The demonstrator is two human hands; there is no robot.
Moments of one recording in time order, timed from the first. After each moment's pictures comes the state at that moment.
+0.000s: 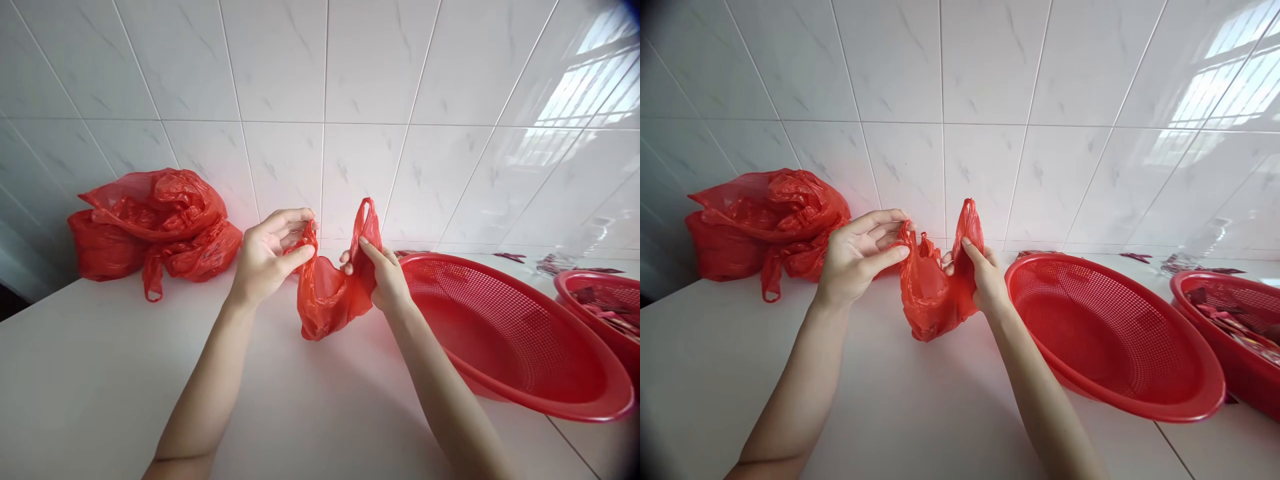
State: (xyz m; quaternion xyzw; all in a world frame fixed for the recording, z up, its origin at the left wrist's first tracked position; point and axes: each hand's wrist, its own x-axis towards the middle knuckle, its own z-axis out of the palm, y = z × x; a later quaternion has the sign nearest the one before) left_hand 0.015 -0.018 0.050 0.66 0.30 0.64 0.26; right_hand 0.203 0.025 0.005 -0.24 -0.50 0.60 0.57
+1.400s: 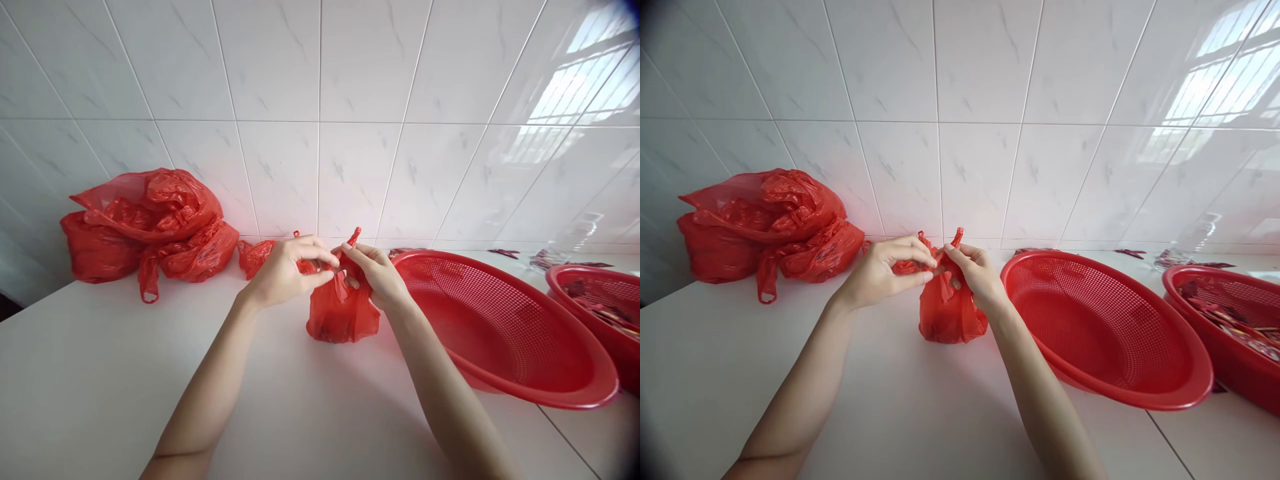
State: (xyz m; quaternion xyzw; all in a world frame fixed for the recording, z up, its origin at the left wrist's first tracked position) left_hand 0.019 -0.008 0.035 0.81 0.32 0.44 0.19; right_hand 0.212 0.021 0.009 -0.28 -0.58 0.60 0.48
